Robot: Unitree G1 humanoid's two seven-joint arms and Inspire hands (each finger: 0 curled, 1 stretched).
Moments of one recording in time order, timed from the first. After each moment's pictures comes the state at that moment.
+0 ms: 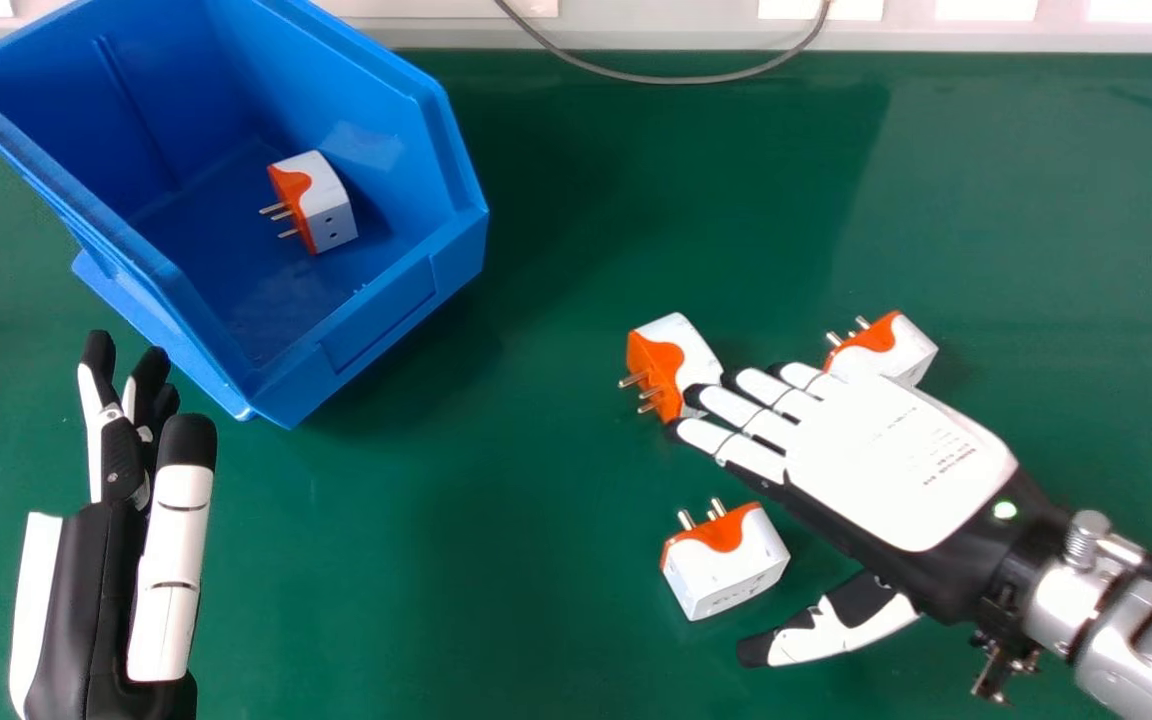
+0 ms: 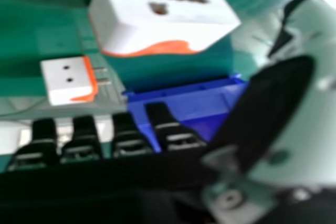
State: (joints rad) left arm 0.58 0.02 0.16 -0.32 -0.05 -0.34 -0.08; right arm -0.03 -0.73 0.28 -0.05 -0.94 -0.45 0.05
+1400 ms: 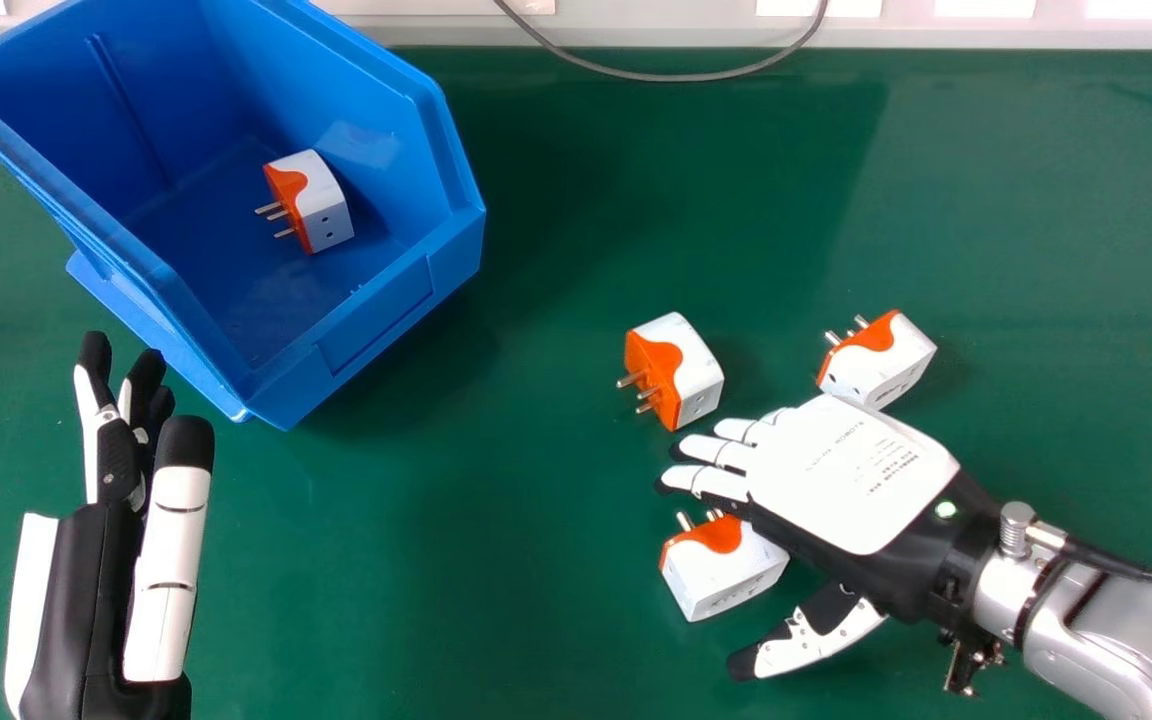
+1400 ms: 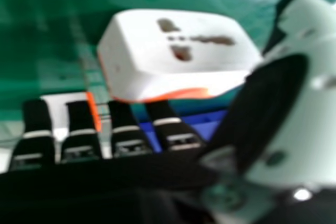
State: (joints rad) left arm 0.58 0.03 0.17 -0.32 -0.05 -0.34 -0.09; right arm -0.15 -0.71 0.40 0.08 -0.99 -0.45 0.07
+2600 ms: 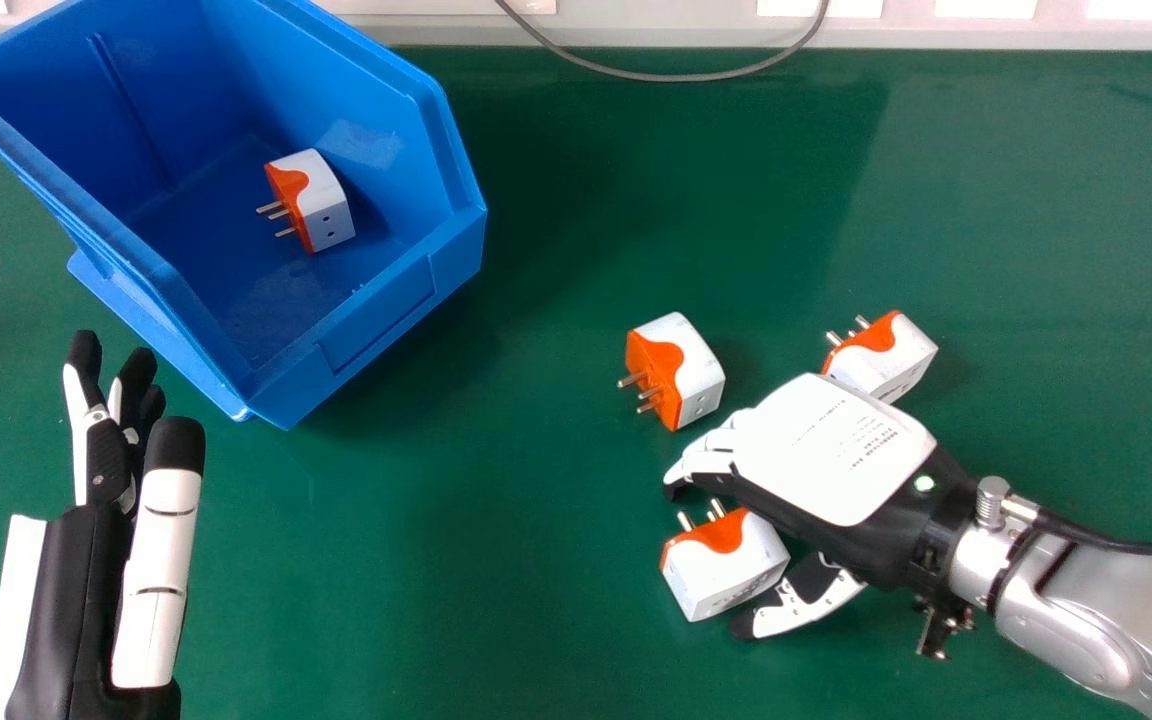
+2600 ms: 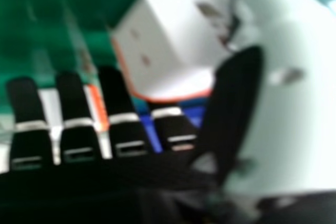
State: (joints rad) left arm 0.61 0.03 0.18 -0.36 -0.05 -0.32 -0.09; right arm -0.31 -0.63 0.47 0.36 -1.01 -0.56 -0.12
